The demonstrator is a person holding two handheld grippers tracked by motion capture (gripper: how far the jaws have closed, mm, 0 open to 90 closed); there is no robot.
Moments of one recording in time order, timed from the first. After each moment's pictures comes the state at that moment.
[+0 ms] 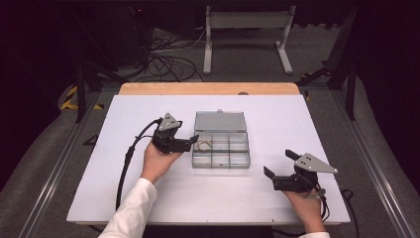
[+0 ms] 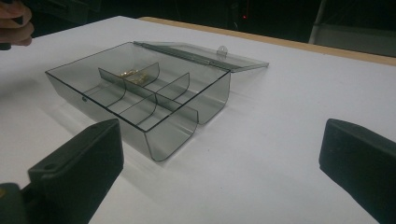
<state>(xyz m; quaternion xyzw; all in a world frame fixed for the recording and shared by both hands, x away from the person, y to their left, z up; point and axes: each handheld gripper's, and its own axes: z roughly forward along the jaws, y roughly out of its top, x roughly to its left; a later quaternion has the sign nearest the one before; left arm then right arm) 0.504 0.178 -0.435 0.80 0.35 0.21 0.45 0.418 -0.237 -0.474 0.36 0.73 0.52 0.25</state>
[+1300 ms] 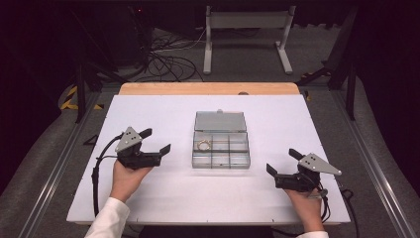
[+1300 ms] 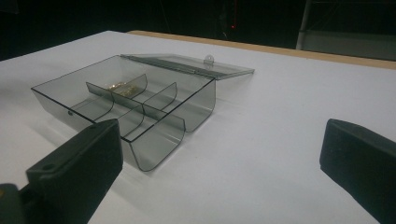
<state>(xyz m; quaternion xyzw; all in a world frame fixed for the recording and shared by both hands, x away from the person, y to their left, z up) 0.446 0.255 -0.434 0.75 0.35 0.25 0.51 0.419 -0.243 -0.477 0.38 0.70 0.54 0.26</state>
